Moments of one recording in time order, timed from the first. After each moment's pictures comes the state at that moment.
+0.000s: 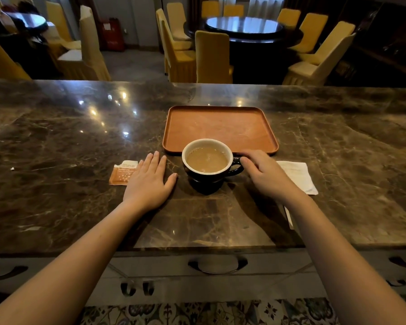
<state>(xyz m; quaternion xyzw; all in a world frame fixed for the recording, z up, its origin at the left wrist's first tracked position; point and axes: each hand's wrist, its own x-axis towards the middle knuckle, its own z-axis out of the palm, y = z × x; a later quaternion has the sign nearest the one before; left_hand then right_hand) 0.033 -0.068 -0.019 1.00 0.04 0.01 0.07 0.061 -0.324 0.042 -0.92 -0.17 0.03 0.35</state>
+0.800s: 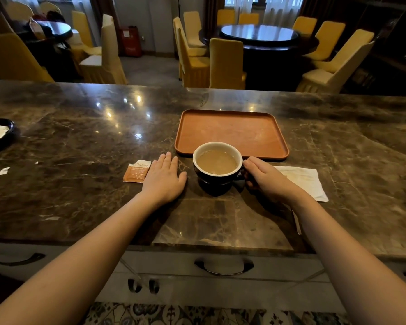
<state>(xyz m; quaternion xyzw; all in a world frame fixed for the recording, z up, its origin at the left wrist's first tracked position) 0.040 -0.075 -0.012 0.99 0.07 -0.03 0.10 0.072 -0.317 0.029 -0.85 -0.16 0.17 0.48</state>
